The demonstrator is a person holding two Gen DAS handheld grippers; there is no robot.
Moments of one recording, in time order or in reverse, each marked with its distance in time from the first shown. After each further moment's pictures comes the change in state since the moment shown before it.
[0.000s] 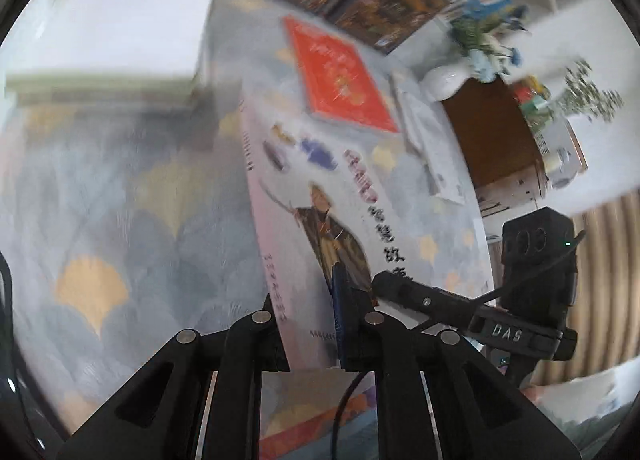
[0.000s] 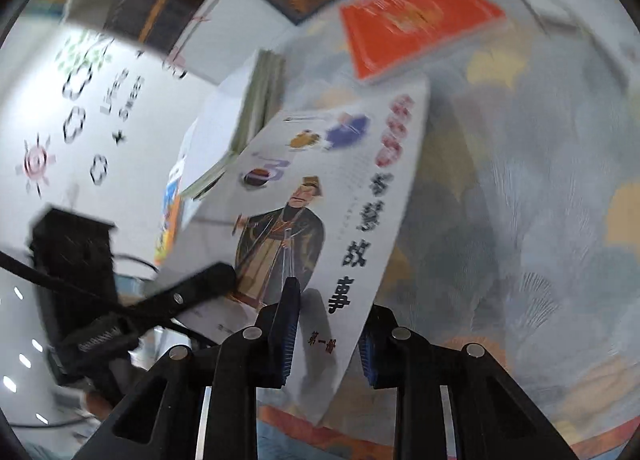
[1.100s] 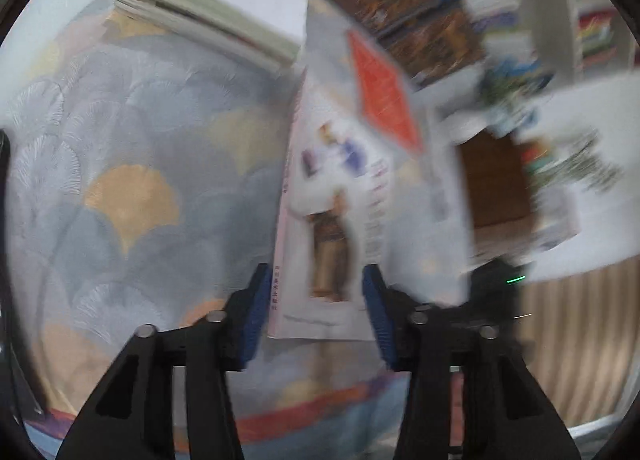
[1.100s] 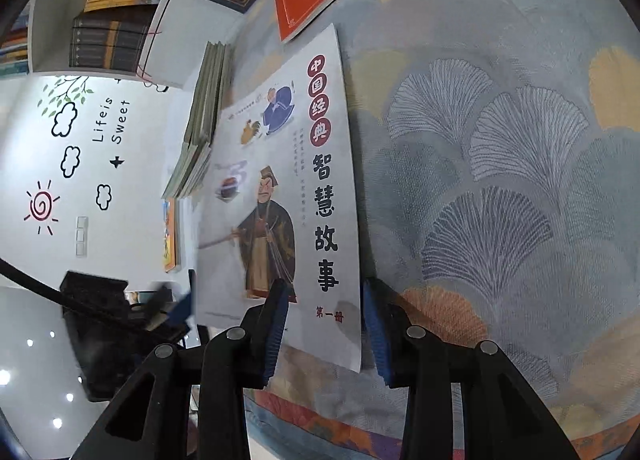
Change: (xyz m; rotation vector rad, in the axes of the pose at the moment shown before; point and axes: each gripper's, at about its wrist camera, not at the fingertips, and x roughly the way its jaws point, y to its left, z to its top) left arm -0.002 0.058 -0.047 -0.247 -0.029 -0.028; right arm 0.033 -0.067 -0.009 0.227 0.081 0.097
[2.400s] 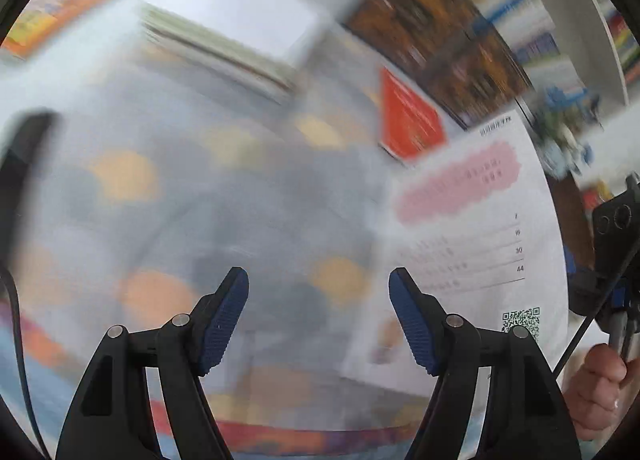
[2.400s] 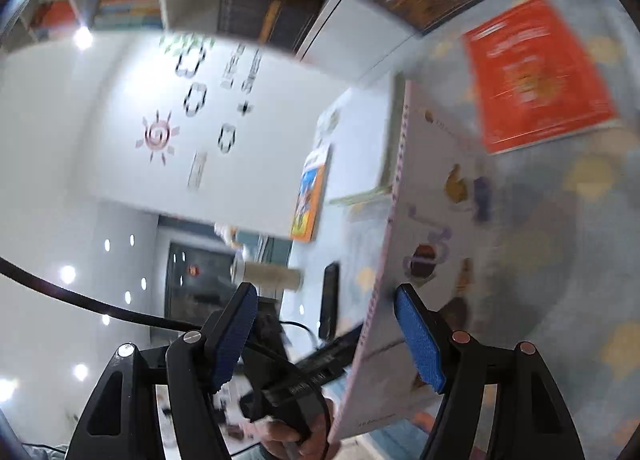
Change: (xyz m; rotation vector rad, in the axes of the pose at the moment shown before) left arm -0.029 -0.053 -0.040 -0.121 -0.301 0.307; right arm -0.094 0.104 0.086 -0.310 0.168 0.394
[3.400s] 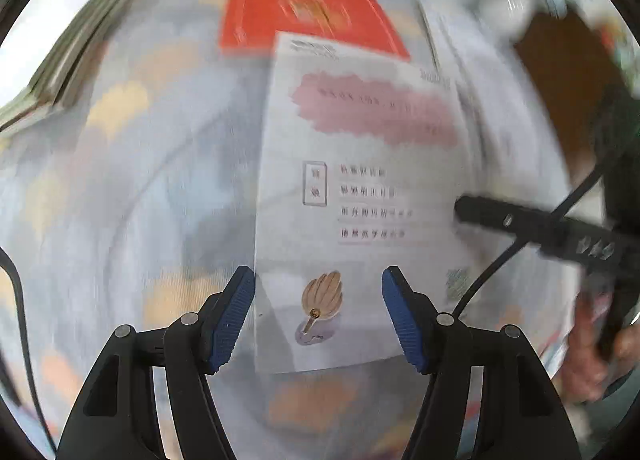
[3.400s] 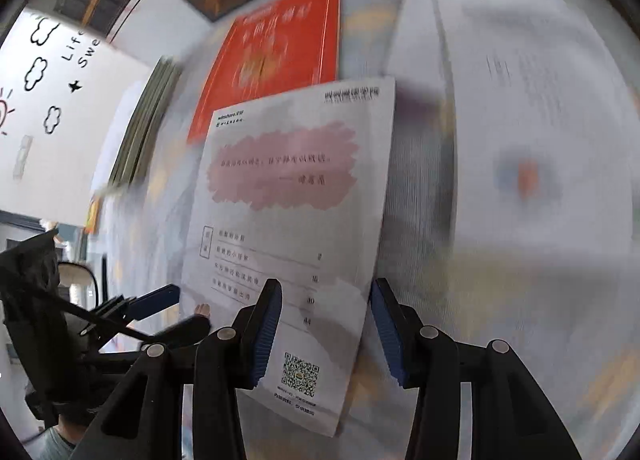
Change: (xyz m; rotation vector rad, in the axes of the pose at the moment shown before) left arm 0.135 -0.170 -0.036 0.490 0.371 0.121; right arm -0.068 -0.137 -0.031 0.039 0.042 -0.688
